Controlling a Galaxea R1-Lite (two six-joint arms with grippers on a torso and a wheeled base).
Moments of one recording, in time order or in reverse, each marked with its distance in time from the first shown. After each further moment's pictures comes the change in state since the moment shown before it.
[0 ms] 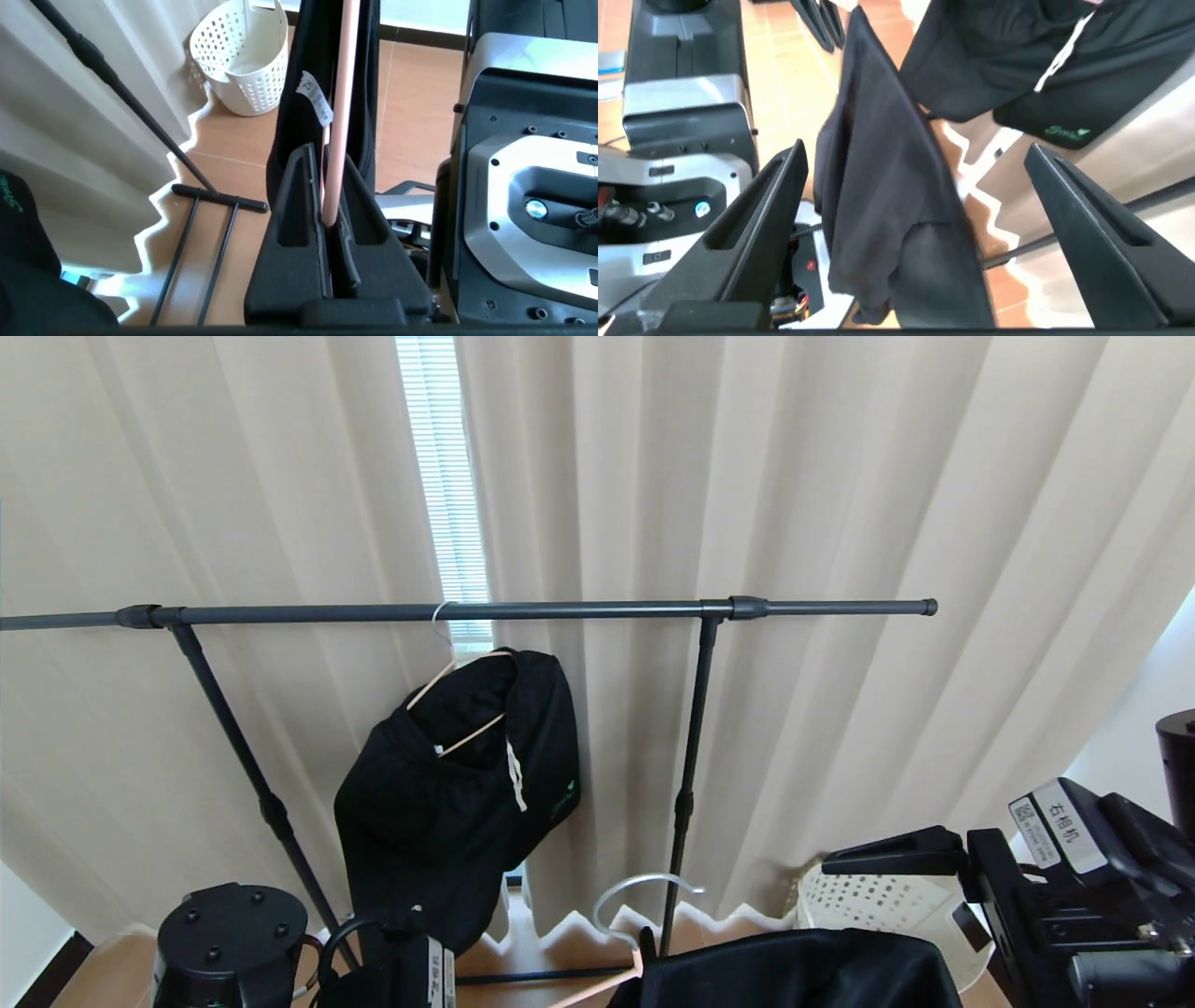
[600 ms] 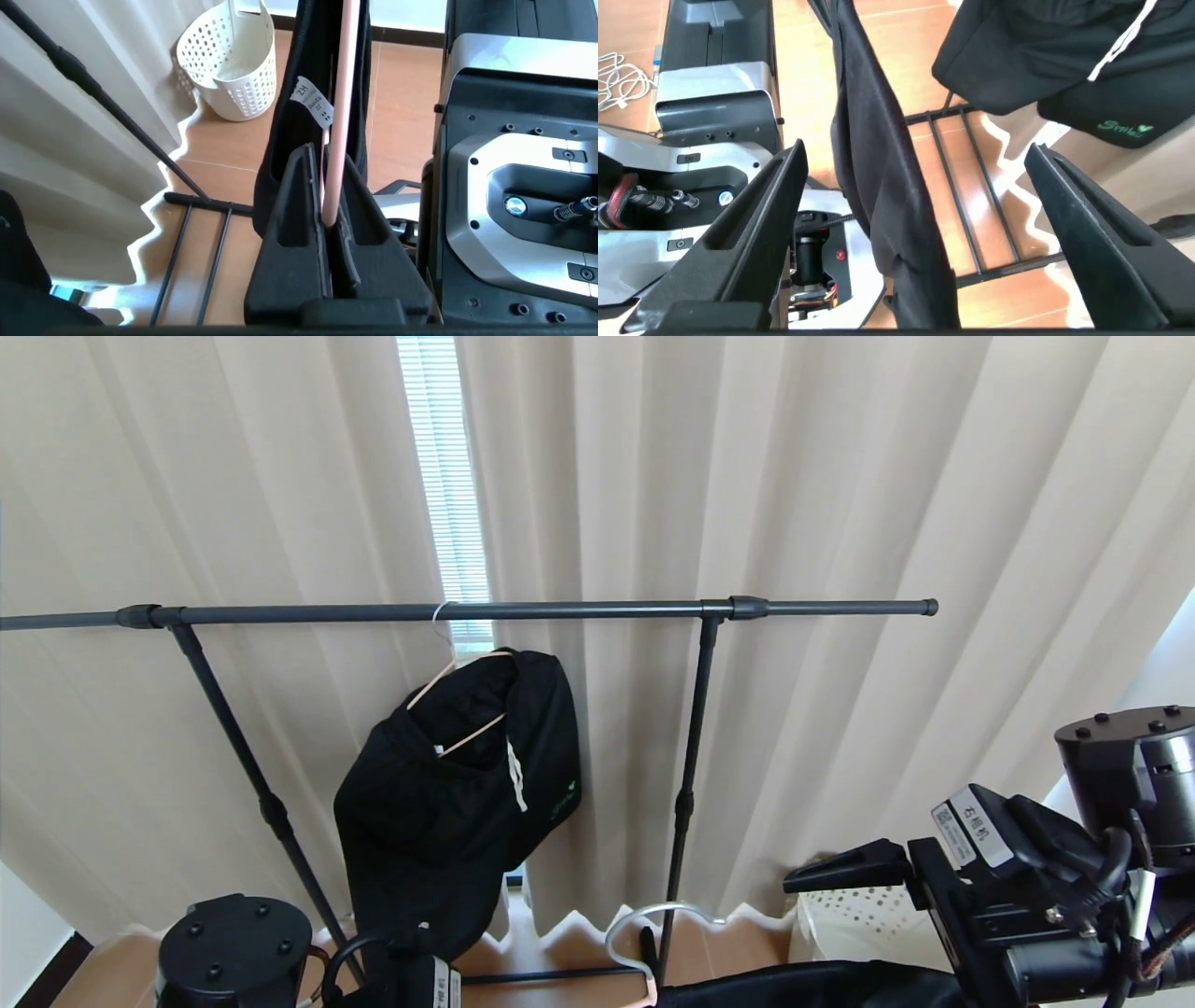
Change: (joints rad) left arm -0.039 -0.003 0.005 -0.001 0.000 -0.004; right arm 0.001 0.118 -0.017 -0.017 0.080 -0.009
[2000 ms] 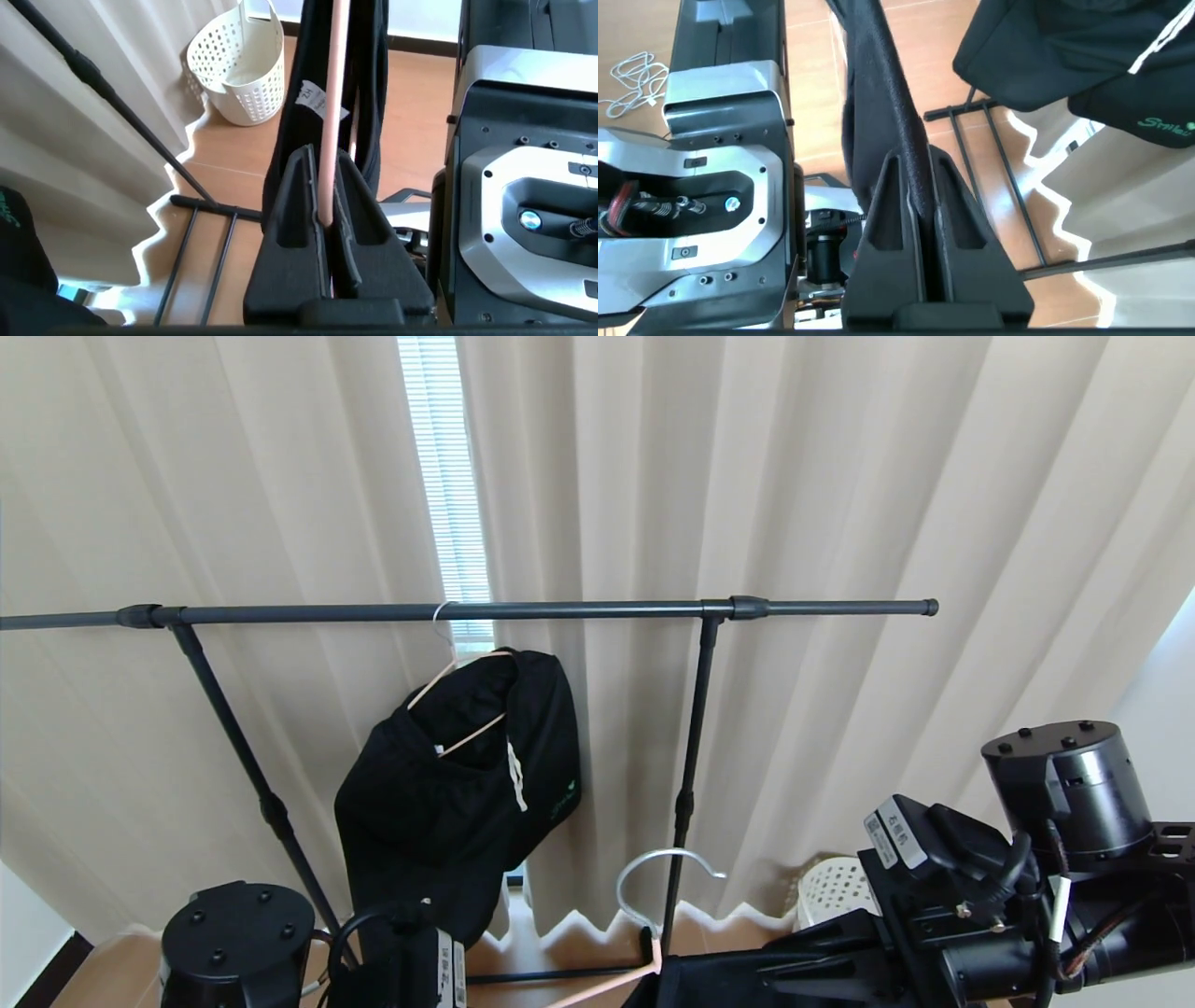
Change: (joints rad) left arm 0.011 0.024 -0.015 -0.055 0.006 -0.040; right arm 0.044 0.105 0.012 -0.092 -0.002 0.045
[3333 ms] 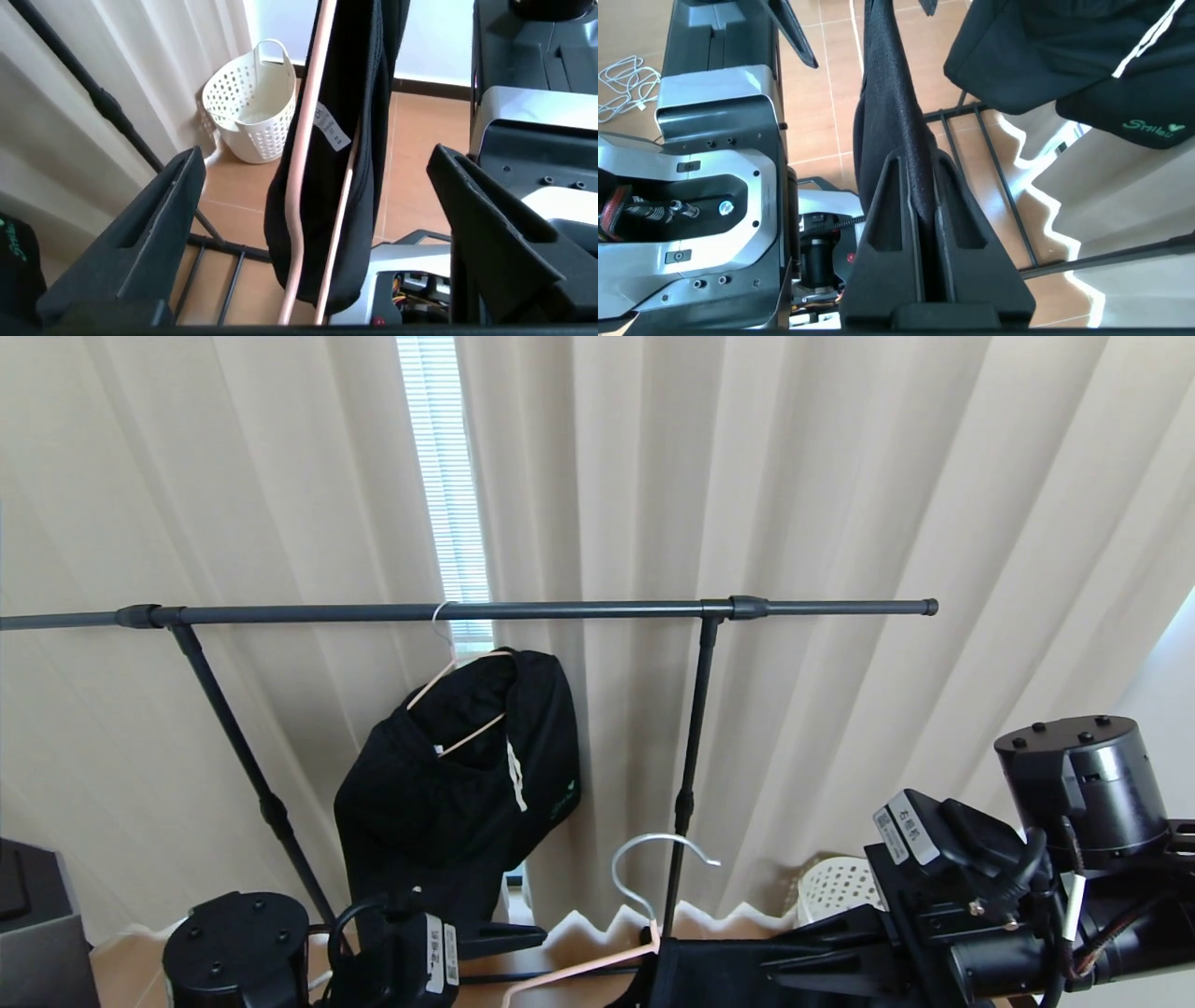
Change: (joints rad) left arm 0.046 0.203 0.099 -0.427 -0.038 -0.064; right arm -0.004 -0.020 -0.003 0.000 -0.003 0.001
